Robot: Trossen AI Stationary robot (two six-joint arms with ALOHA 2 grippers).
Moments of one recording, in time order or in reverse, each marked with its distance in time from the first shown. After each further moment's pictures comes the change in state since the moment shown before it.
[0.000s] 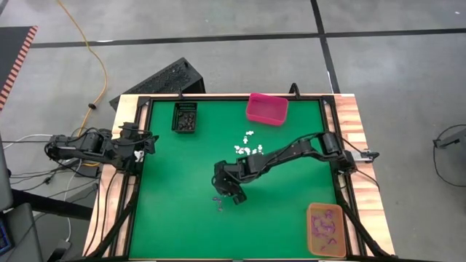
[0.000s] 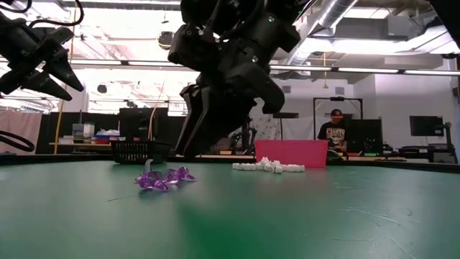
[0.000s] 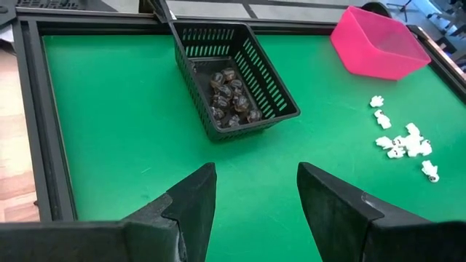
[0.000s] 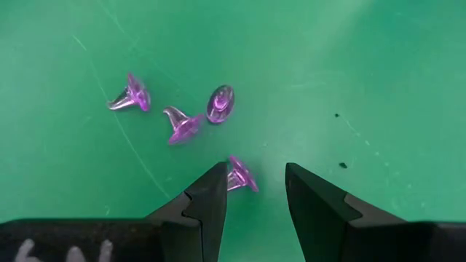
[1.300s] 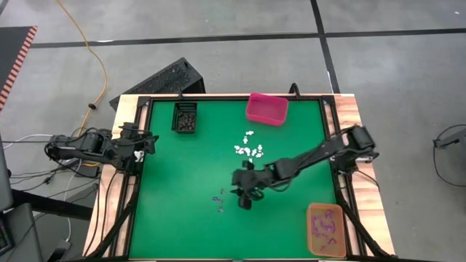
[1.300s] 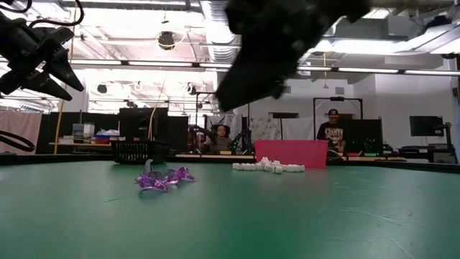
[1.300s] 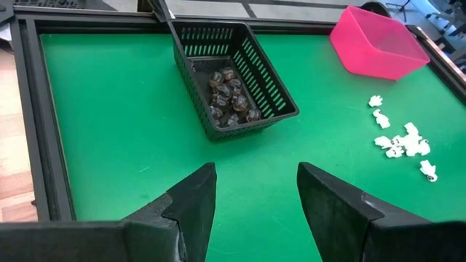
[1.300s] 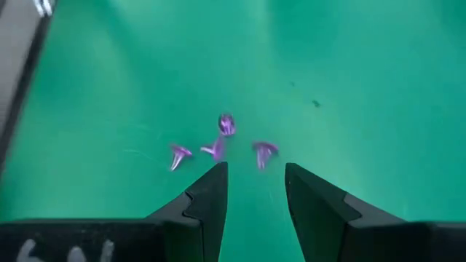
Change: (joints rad) left arm 0.000 0.000 0.000 0.002 0.003 -0.002; right arm 0.132 -0.320 -0.369 0.256 0.258 0.756
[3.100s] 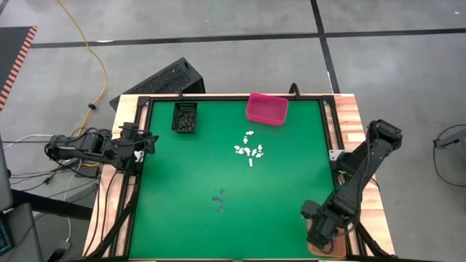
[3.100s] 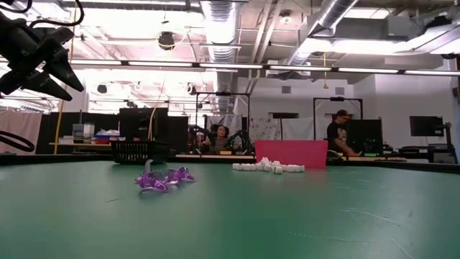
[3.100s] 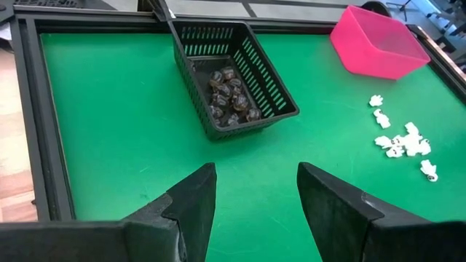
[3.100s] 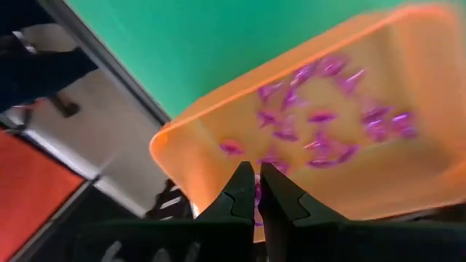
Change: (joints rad) left arm 0.000 0.000 0.000 0.000 0.000 0.000; right arm 0.647 -0.297 0.003 -0.916 -0.362 1.184
